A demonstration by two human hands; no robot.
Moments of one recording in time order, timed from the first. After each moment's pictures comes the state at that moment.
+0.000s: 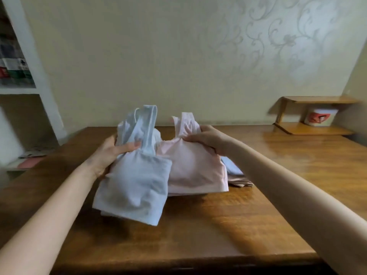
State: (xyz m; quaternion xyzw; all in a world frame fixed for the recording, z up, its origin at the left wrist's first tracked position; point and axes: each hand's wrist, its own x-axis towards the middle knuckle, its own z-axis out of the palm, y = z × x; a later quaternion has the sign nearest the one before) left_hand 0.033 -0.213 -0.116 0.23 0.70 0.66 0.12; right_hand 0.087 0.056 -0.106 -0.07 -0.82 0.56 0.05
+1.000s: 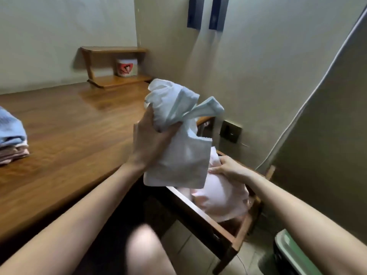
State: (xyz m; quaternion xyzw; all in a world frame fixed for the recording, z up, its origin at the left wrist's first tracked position) left_hand 0.385 0.157 -0.175 0.50 0.60 0.62 0.07; right_hand 0.601 0.289 -0.276 -0.49 -0.74 0.44 0.15
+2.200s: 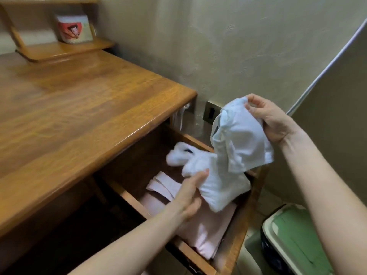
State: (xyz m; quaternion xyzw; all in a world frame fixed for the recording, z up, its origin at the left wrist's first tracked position) left_hand 0.525 0.258 -0.333 0.12 0.42 0.50 0.75; right_hand 0.684 0.389 -0.201 -0.30 -0.57 0.65 0.41
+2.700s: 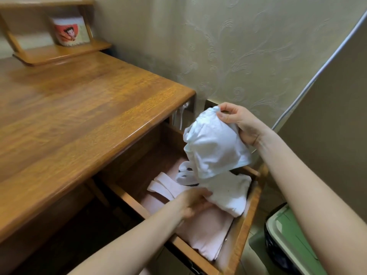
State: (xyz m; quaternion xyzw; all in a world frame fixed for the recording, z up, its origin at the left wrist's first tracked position) left_hand 0.520 0.255 -0.342 0.12 0.45 0.39 0.79; right_hand 0.645 0.391 -0.226 -0.36 -0.58 0.63 0.37
